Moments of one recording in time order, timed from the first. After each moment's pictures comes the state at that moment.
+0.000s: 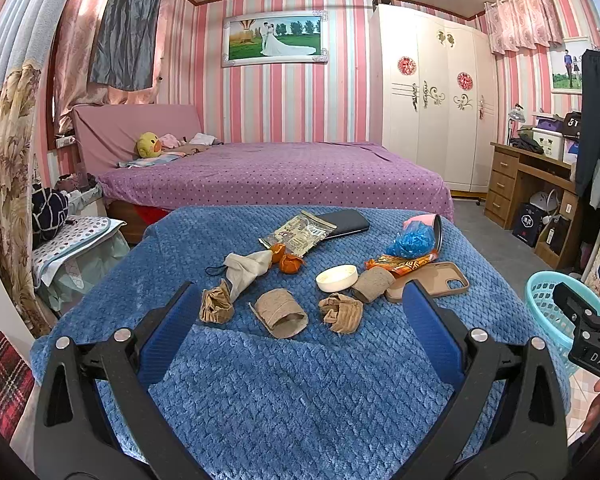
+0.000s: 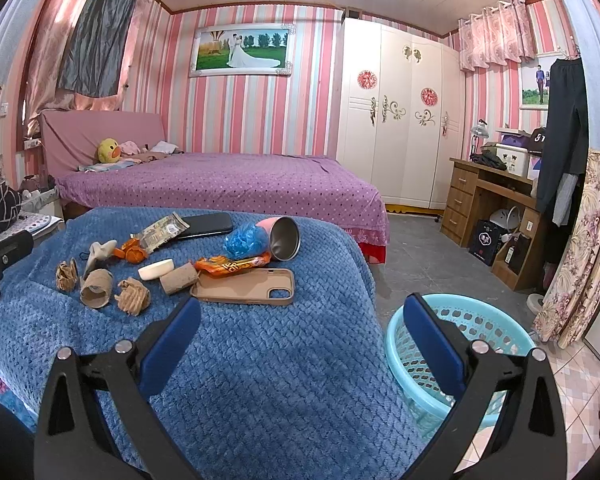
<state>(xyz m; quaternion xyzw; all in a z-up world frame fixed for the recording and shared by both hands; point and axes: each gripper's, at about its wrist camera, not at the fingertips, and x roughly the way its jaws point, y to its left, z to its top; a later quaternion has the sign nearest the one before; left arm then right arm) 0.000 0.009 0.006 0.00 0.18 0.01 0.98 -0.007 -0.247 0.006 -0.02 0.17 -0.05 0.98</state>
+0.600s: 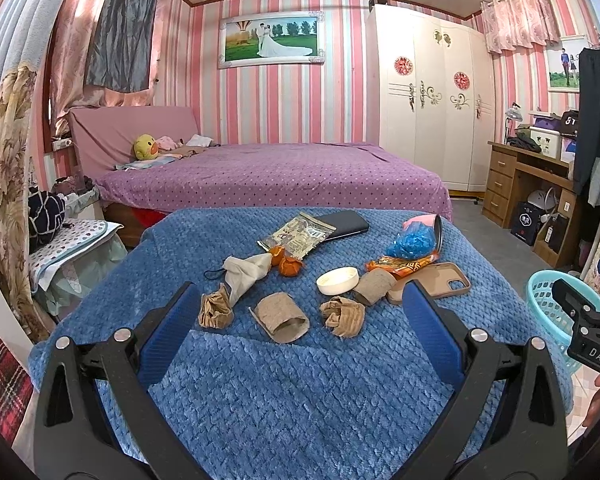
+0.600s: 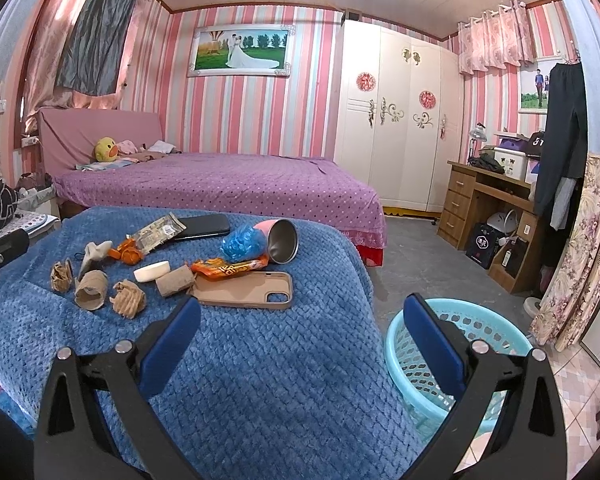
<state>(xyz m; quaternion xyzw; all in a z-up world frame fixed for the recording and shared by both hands) 0.003 0.008 0.005 0.01 0.18 0.00 0.98 -0.004 -0.250 0.002 -0.02 0.17 -0.06 0.98</state>
